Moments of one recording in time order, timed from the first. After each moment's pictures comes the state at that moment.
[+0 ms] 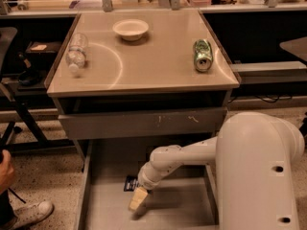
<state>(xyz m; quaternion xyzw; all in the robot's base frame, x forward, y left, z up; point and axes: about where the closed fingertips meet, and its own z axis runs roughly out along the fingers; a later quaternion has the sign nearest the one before) 0.496 0.070 0.363 -0.59 0.77 0.23 0.14</state>
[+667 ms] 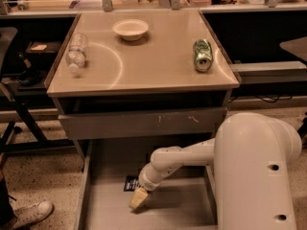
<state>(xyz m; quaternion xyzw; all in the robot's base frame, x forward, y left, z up) 0.492 0.066 0.352 -0.58 0.77 0.23 0.13</state>
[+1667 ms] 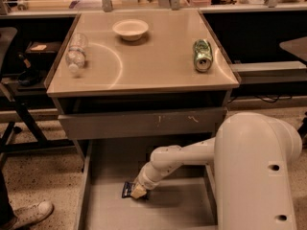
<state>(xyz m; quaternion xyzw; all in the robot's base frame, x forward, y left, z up) 0.492 0.066 0.352 -0.58 0.77 0.23 0.13</state>
